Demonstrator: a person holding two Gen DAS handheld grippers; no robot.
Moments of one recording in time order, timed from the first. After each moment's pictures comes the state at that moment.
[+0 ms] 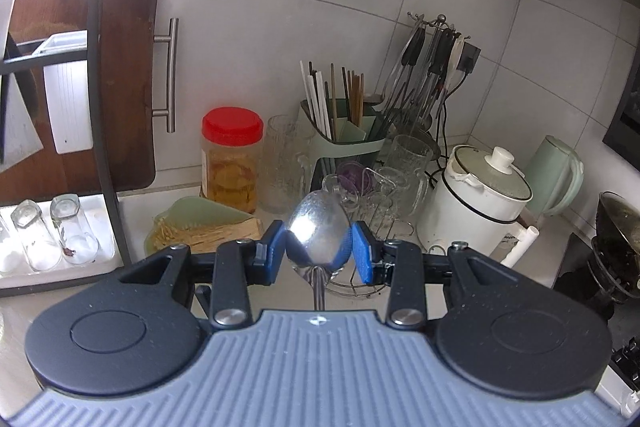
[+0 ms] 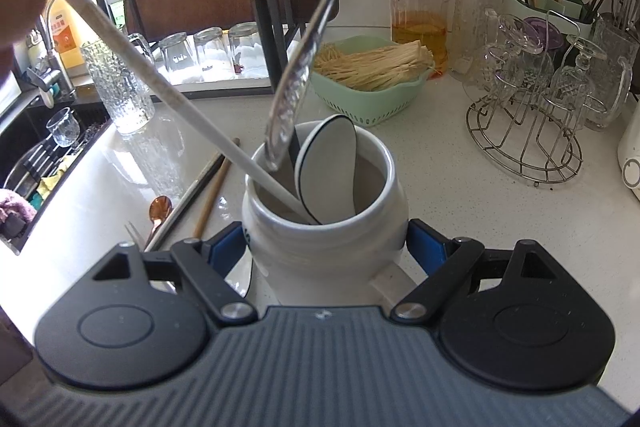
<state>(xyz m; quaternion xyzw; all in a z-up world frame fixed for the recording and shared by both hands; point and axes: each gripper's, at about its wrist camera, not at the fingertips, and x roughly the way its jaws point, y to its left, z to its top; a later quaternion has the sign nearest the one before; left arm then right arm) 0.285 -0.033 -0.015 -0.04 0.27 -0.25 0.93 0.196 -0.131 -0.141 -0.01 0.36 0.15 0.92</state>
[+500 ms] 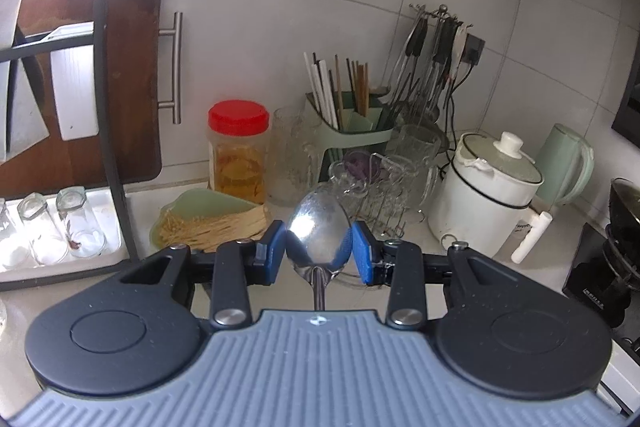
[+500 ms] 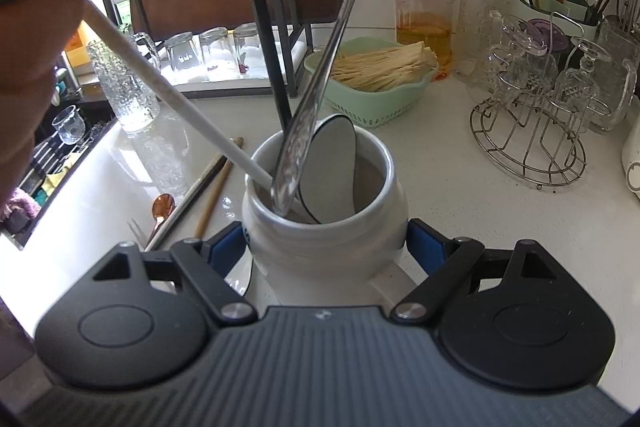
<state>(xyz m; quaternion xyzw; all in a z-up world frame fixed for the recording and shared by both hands) 0.271 -0.036 -0.032 -0.02 0.26 -0.24 0.93 0.196 -0.135 -0.142 -0.01 0.36 0.16 0.92</state>
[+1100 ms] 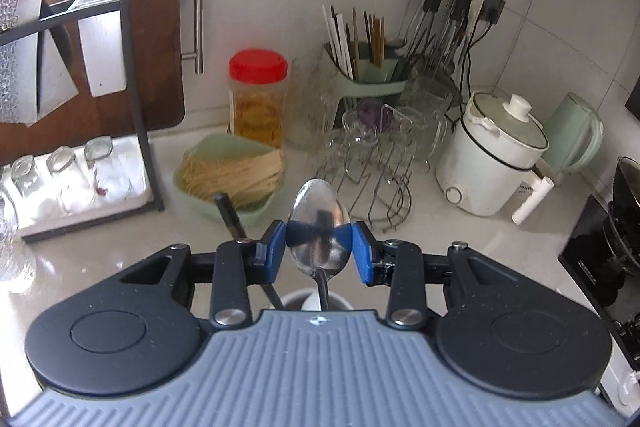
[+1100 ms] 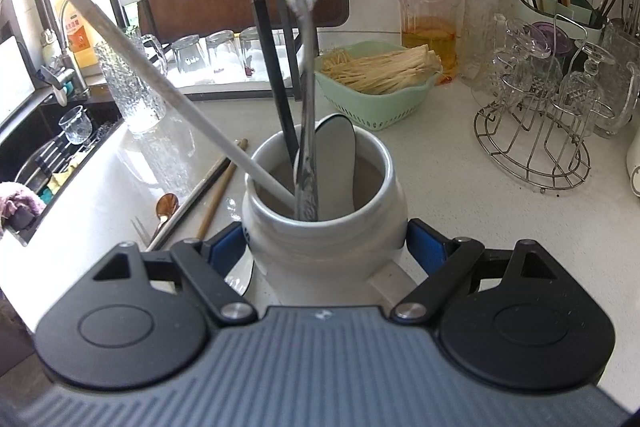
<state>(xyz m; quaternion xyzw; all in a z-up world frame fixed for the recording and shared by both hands) 0.253 -0.029 -0.004 -0.01 0.36 -0.21 0.91 0.194 -0.139 -0.143 -0.01 0.35 0.17 0.92</state>
